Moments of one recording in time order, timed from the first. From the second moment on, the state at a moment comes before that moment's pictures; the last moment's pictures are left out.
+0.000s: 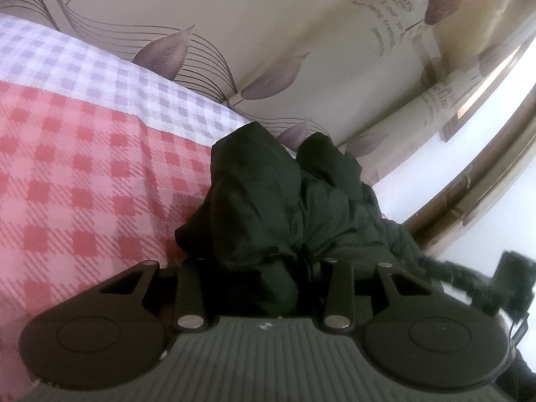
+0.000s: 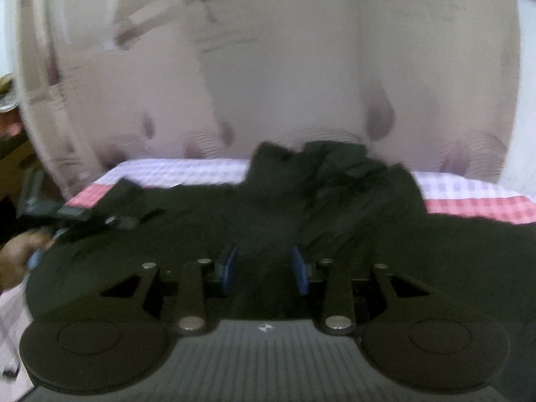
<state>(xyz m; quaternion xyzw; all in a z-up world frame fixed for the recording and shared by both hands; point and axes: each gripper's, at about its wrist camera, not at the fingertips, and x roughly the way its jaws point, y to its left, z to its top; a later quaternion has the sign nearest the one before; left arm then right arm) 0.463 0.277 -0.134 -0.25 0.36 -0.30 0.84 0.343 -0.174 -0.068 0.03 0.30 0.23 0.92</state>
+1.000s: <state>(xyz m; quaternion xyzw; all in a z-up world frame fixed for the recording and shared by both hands) 0.422 0.230 -0.033 -0.25 0.34 -0.28 0.86 0.333 -0.179 -0.128 0.00 0.27 0.25 0.93</state>
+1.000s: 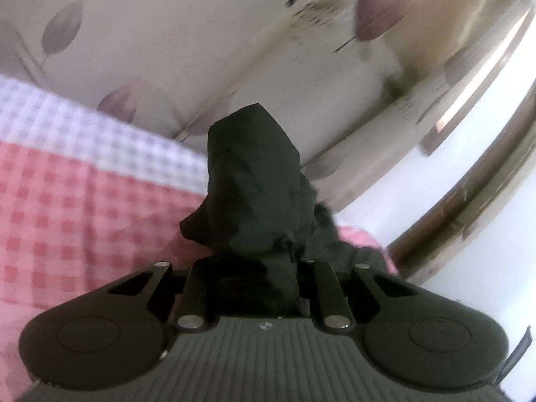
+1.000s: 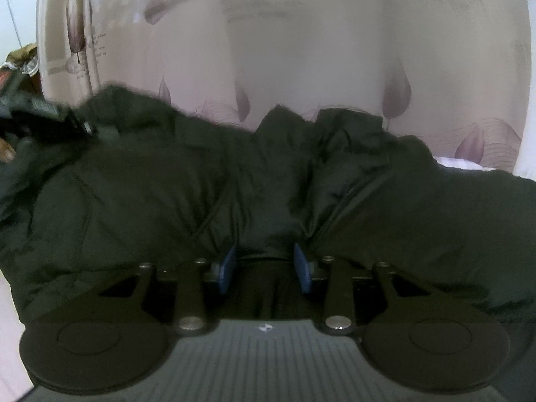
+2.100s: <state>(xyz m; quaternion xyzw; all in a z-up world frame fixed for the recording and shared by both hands) 0.392 -0.078 -0.016 -0.31 0.45 -0.35 0.76 0.254 -0.300 -0.142 0.30 0.24 0.30 0.87</state>
